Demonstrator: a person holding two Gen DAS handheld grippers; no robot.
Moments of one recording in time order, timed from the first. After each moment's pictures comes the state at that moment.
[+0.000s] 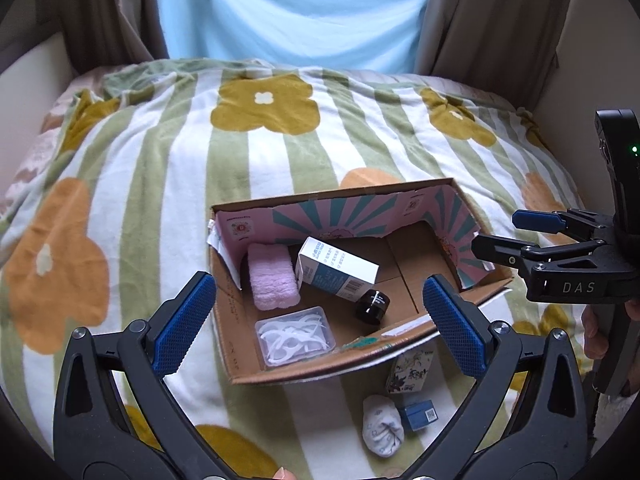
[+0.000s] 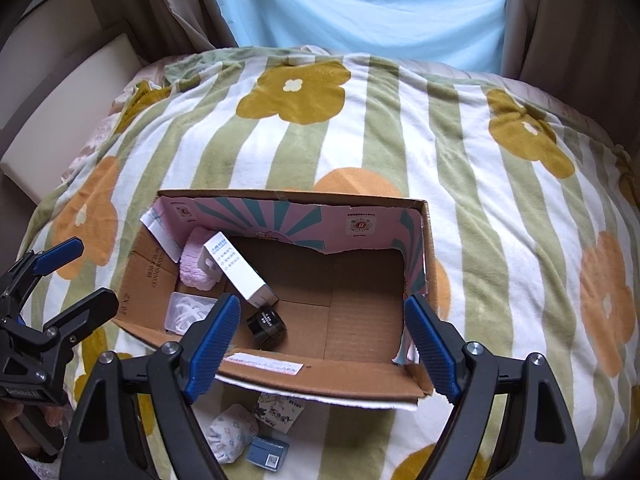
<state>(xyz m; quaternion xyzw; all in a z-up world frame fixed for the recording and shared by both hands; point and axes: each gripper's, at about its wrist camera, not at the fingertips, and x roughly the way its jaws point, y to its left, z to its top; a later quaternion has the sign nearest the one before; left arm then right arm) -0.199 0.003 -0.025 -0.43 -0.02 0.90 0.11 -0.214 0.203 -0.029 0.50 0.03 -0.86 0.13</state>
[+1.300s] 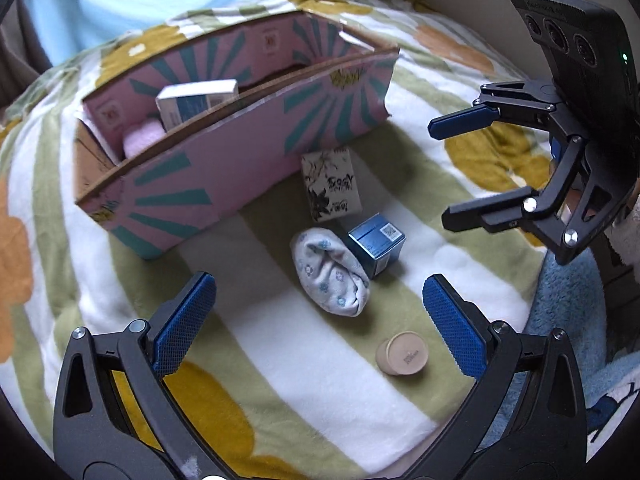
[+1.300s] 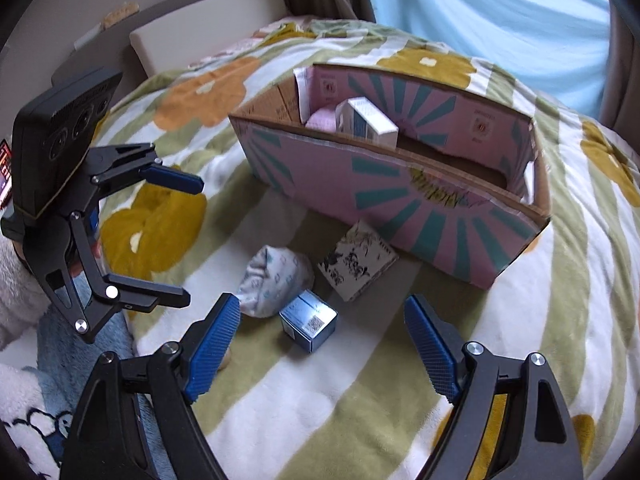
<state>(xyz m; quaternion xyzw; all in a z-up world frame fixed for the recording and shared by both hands) -0.072 0.051 -0.152 -0.48 0.12 0.82 0.30 -0.062 0.210 -0.135 0.45 0.13 -0.81 0.34</state>
